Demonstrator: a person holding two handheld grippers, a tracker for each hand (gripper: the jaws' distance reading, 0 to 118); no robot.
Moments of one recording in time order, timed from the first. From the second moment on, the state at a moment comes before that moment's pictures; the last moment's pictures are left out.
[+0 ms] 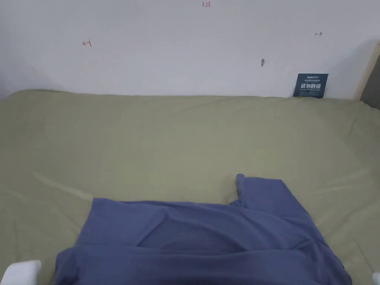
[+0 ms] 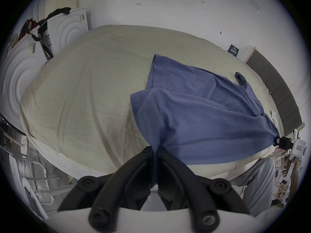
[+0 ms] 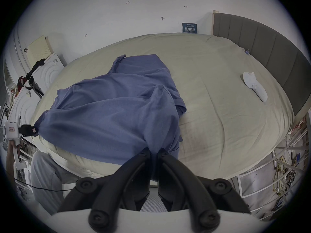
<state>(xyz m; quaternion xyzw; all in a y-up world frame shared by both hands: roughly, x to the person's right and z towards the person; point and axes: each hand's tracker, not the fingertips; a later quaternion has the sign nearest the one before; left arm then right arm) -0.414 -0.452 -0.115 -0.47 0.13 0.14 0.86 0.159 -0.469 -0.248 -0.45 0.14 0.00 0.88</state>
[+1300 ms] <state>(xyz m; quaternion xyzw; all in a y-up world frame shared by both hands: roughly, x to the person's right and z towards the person) -0.462 -0.495 -0.361 -0.45 0.18 0.11 0.87 0.092 -0.447 -0.365 -0.31 0.13 0.00 0.94</state>
